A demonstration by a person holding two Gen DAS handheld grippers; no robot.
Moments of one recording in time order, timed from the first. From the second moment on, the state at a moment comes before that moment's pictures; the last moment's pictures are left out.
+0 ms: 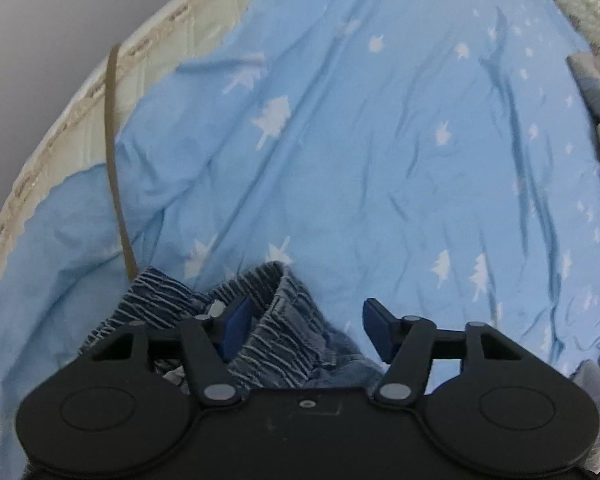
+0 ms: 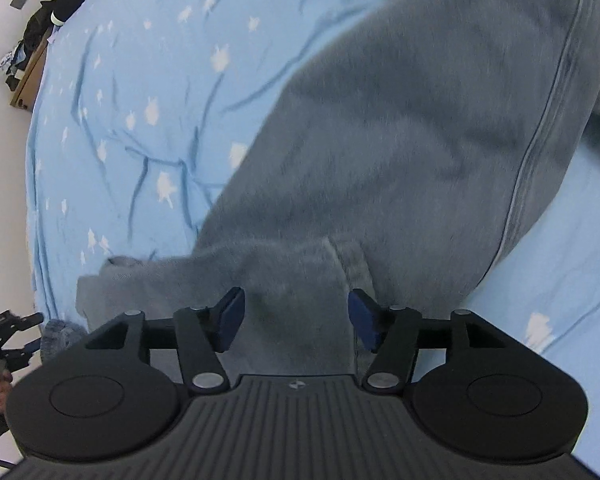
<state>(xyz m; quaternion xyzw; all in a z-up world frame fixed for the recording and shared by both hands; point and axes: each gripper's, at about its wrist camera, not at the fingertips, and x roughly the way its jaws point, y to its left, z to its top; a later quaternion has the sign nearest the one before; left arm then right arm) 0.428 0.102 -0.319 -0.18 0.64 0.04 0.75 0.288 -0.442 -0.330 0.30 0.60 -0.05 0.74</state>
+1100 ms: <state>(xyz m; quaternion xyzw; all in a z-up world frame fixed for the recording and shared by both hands) 0.340 0.142 -0.129 -0.32 0.50 -0.02 0.80 0.354 -0.494 -0.116 0.31 0.34 0.03 0.89</state>
